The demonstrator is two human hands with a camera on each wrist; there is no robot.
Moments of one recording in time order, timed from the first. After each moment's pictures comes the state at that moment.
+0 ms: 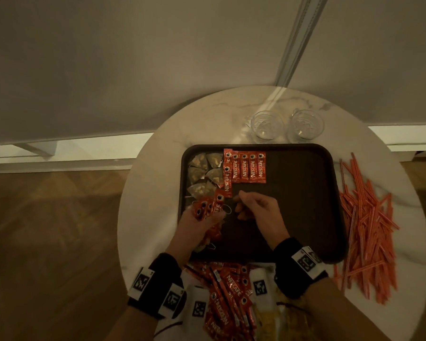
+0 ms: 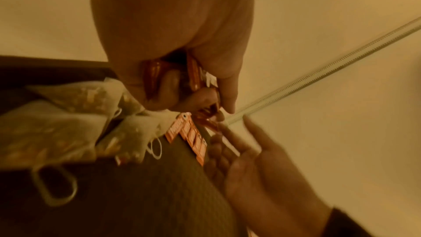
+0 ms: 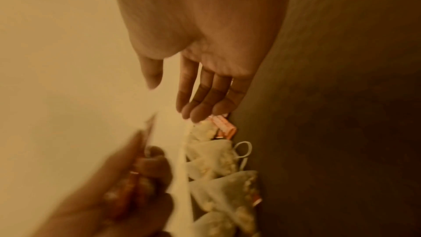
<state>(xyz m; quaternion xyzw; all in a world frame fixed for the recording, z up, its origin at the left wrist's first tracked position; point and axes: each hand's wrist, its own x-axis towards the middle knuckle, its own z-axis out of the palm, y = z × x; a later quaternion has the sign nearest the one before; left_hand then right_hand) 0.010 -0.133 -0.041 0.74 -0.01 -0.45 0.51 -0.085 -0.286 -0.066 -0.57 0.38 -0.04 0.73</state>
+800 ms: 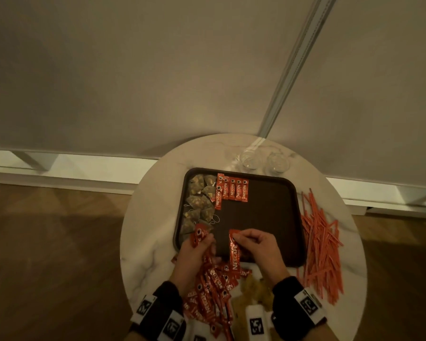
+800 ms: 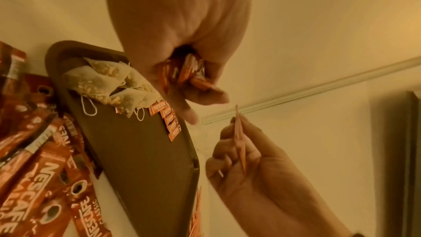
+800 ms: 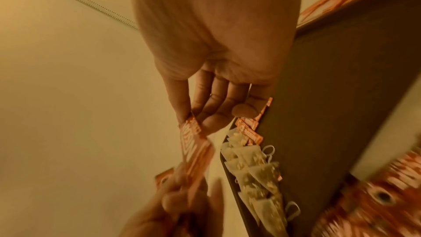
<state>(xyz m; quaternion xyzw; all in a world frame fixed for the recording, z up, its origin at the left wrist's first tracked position) -0.079 -0.079 0.009 0.59 0.06 -0.44 0.68 -0.170 -0.229 0.031 -0.58 0.39 -0.03 0.71</state>
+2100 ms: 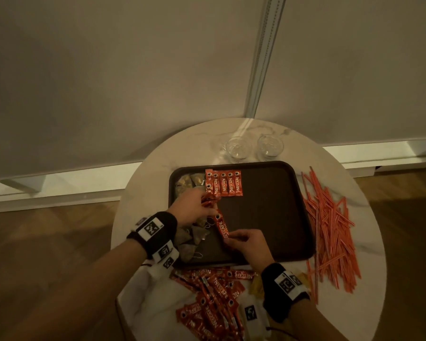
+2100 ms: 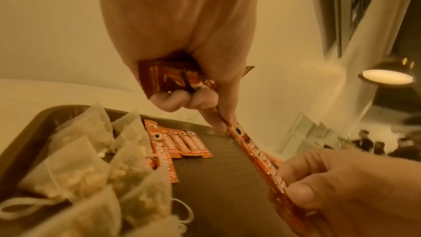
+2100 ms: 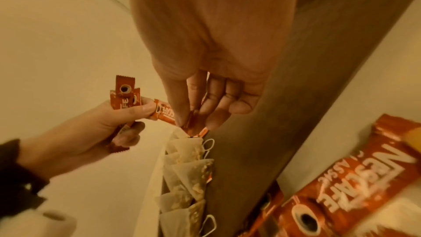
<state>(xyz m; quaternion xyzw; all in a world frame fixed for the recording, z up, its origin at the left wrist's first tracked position) 0.060 -0.184 -0.020 0.79 -0.41 -0.39 0.23 -0.143 -0.260 -0.061 -0.60 0.42 0.03 0.68</state>
